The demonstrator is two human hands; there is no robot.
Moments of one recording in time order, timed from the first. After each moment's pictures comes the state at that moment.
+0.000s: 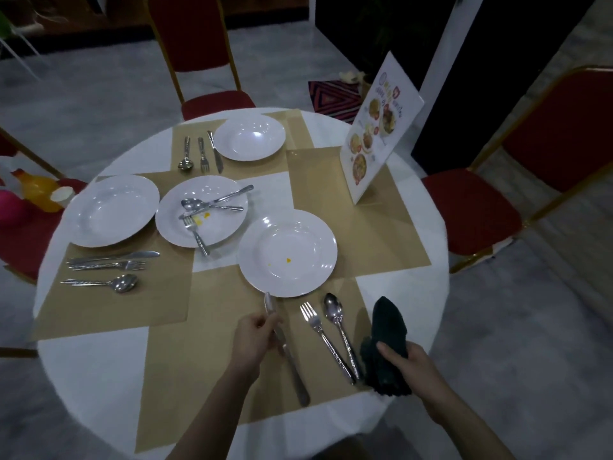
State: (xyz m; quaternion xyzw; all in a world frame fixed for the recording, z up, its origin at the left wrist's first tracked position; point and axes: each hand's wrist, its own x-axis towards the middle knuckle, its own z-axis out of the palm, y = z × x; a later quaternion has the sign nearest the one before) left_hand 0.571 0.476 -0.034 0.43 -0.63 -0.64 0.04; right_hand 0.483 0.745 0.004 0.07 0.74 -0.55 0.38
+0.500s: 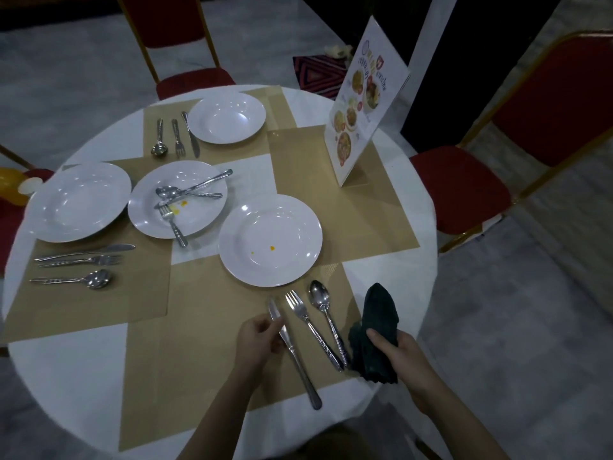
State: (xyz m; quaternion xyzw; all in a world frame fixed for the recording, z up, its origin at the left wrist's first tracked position) left_hand 0.568 0.512 -0.050 0.42 -0.66 -0.62 0.00; right_hand 0.486 0.750 0.000 0.09 0.72 -0.58 0.38
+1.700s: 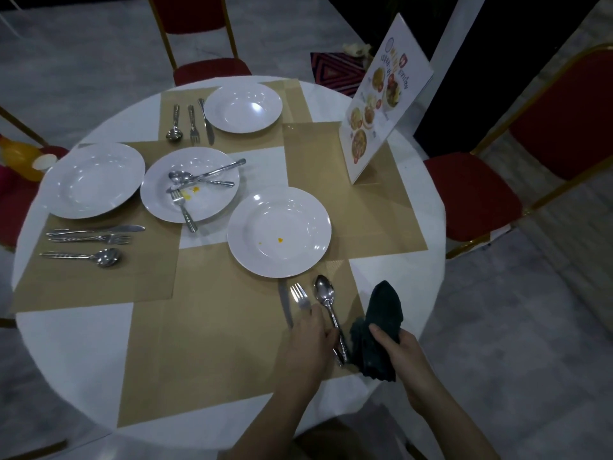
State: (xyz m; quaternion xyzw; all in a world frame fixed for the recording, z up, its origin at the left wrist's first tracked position) left_hand 0.547 0.588 -0.053 0.26 -0.91 -0.31 -0.06; right_hand 0.491 0.739 0.014 0.11 0.72 -0.58 0.36
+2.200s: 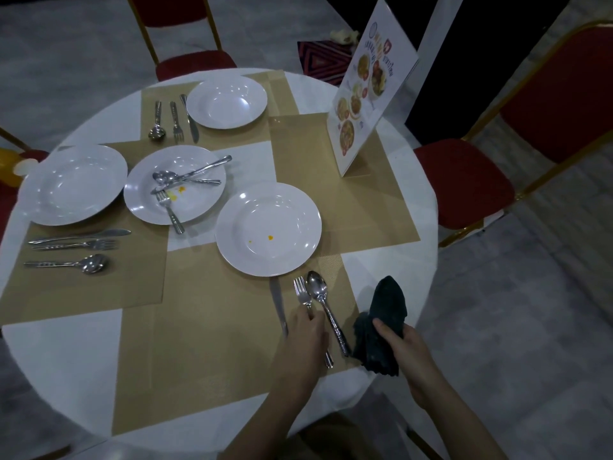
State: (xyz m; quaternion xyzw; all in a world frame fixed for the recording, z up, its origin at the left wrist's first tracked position) left_hand 0.558 0.591 -0.070 0.16 -0.95 -0.27 -0.02; right_hand 0.486 0.752 0.012 0.13 0.72 -0.59 0.34
